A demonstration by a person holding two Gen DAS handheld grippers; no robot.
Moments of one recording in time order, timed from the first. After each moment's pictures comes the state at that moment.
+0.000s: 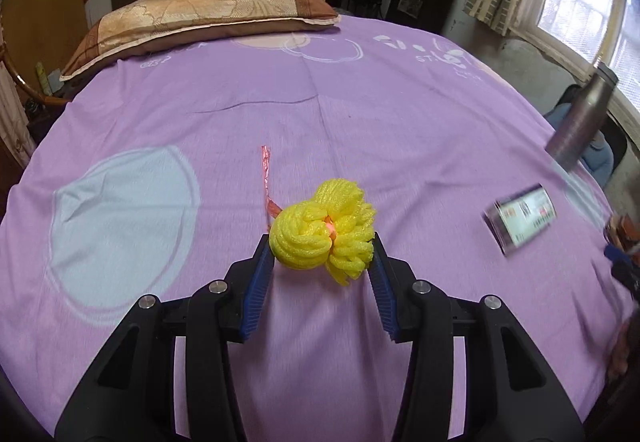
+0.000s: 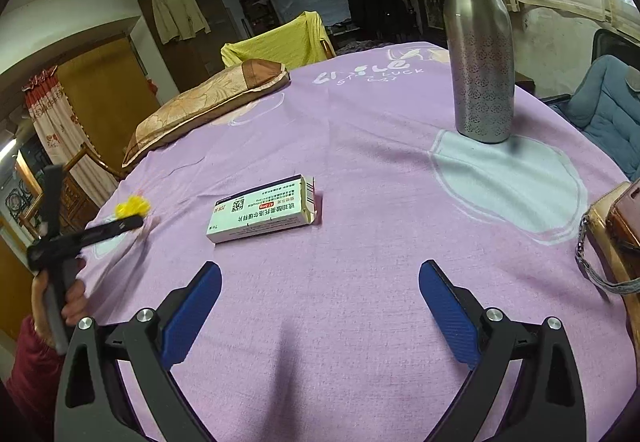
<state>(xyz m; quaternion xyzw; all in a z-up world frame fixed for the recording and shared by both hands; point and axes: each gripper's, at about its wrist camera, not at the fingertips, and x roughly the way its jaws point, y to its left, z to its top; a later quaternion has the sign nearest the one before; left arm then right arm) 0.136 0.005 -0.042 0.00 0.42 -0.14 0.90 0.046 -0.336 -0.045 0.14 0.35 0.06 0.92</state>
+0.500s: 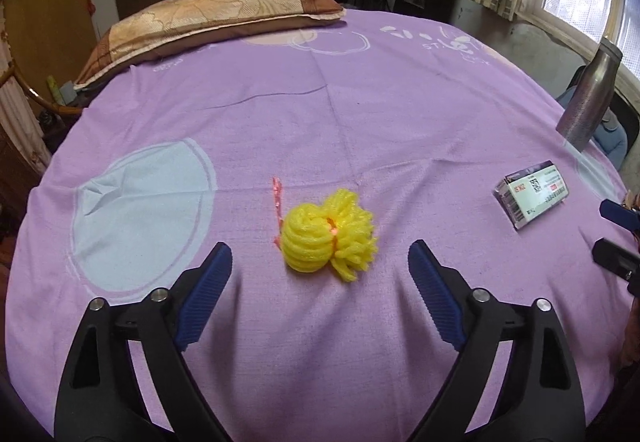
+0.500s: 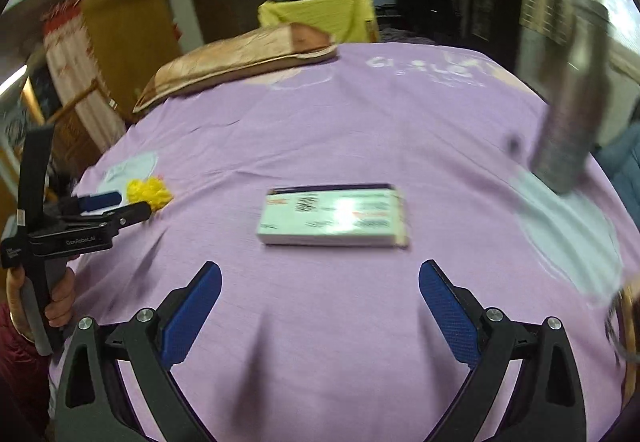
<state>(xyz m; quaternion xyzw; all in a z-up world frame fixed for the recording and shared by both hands) 0.128 0.000 -0.042 0.04 0.42 -0.11 0.90 0.098 -0.244 -0.034 0.02 0.39 0.11 0.91</state>
